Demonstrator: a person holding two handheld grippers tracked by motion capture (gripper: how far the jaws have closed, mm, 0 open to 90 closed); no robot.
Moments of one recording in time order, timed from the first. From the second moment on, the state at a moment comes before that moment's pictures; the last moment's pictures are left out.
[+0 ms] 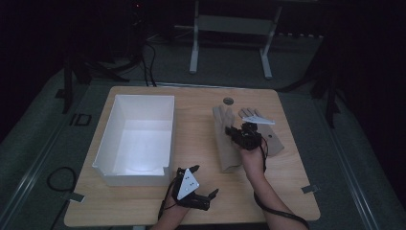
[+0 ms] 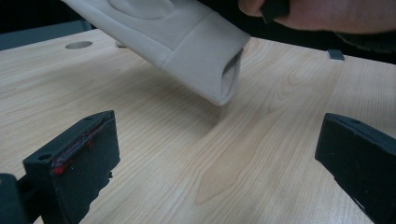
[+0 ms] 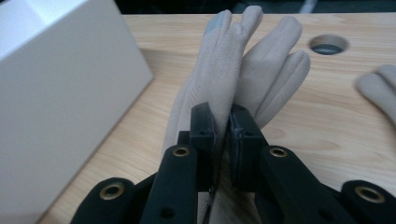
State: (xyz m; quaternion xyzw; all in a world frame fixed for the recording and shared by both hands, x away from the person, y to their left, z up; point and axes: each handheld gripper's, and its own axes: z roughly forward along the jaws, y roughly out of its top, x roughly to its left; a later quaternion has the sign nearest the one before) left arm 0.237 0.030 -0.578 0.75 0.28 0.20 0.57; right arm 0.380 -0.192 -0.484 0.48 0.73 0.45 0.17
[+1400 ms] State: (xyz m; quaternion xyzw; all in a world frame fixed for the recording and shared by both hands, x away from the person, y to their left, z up) left arm 0.236 0.028 -0.578 0.75 0.27 0.20 0.56; right arm 0.385 -0.241 -0.525 0.47 0.77 0.39 0.20
